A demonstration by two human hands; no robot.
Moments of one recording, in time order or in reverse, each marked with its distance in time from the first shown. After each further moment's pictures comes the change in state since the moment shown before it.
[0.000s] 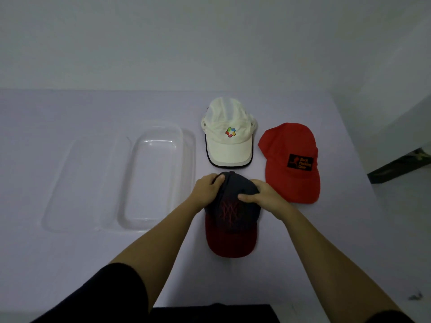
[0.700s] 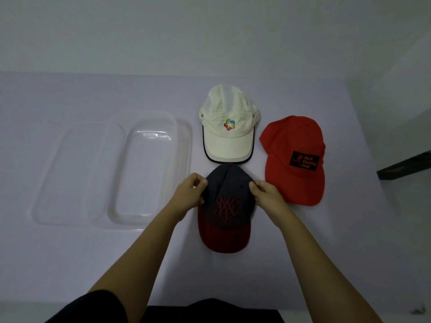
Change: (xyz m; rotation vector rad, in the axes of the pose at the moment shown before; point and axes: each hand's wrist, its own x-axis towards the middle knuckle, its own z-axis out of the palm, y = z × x) left_hand -0.013 -0.014 -0.007 -0.322 0.040 -0.212; right_hand 0.010 0.020 -0.009 -0.005 0.180 0.046
